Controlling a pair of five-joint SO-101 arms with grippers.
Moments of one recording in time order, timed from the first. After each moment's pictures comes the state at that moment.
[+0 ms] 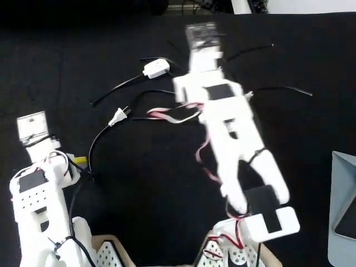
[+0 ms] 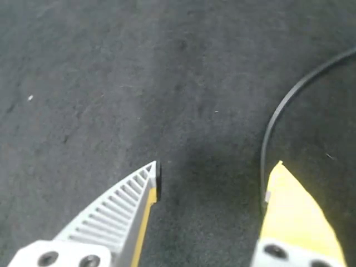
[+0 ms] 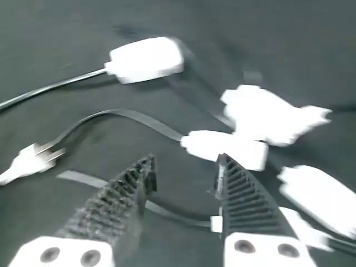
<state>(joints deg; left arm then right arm) -30.6 -52.6 71.7 51.6 -6.1 -18.2 -0.7 16.0 43.1 -0.7</state>
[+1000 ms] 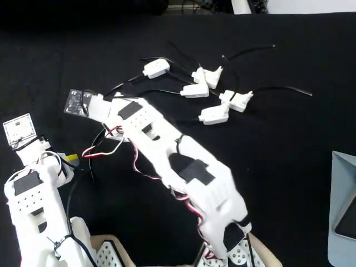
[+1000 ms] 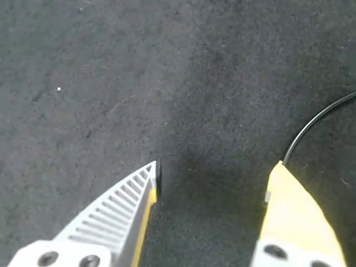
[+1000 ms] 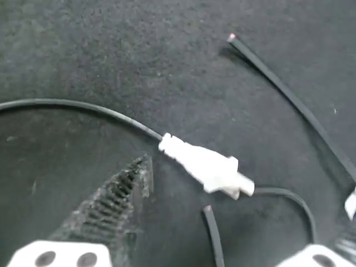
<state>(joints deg) -34.4 -52.6 71.7 50.0 -3.6 -41.5 35.5 -10.3 45.8 38.0</state>
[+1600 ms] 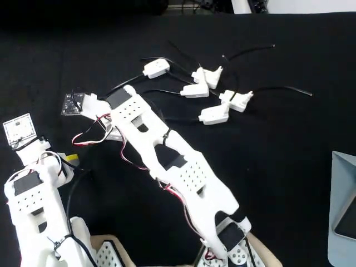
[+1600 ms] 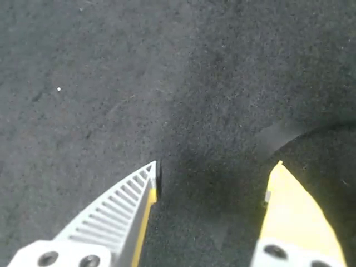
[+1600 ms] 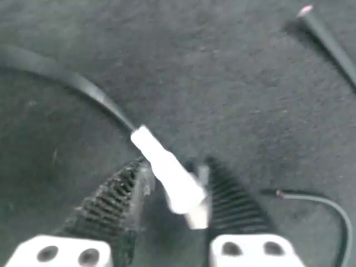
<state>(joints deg) -34.4 -52.6 71.7 50.0 -3.6 -41.5 55.1 -47.3 79.5 39.5</state>
